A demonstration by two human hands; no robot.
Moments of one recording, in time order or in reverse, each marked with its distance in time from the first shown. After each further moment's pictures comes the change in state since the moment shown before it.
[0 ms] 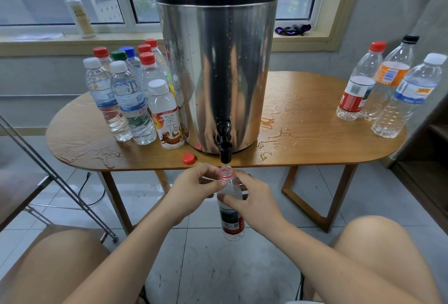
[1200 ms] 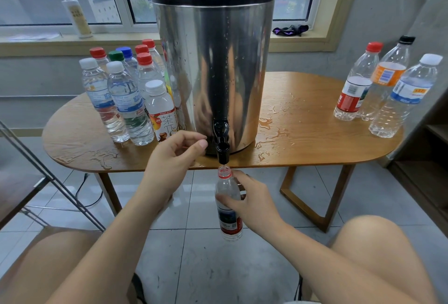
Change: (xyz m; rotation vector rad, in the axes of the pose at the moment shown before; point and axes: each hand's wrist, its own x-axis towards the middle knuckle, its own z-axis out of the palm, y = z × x) left_hand -0.017 0.061 -0.034 -0.150 0.255 0.221; right_hand 0.000 -0.003 -0.001 0.020 0.001 0.038
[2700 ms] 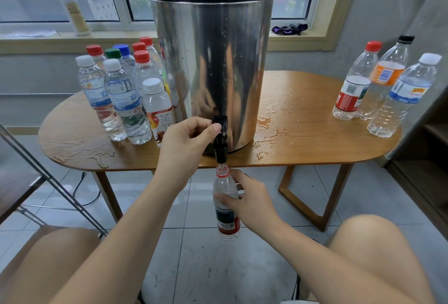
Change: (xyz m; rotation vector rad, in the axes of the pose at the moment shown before) left_hand 0.021 0.018 0.029 0.098 0.075 0.099; right_hand 0.003 -0.002 0.001 -0.003 -0.005 0.054
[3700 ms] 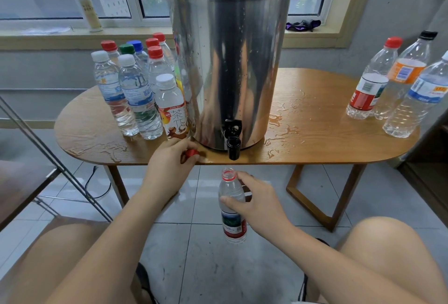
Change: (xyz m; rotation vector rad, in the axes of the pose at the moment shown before) left_hand -0.003 -0.084 -0.049 0.689 -0.022 0.144; right_hand -0.016 -0.003 0.002 0.001 -0.022 -0.088
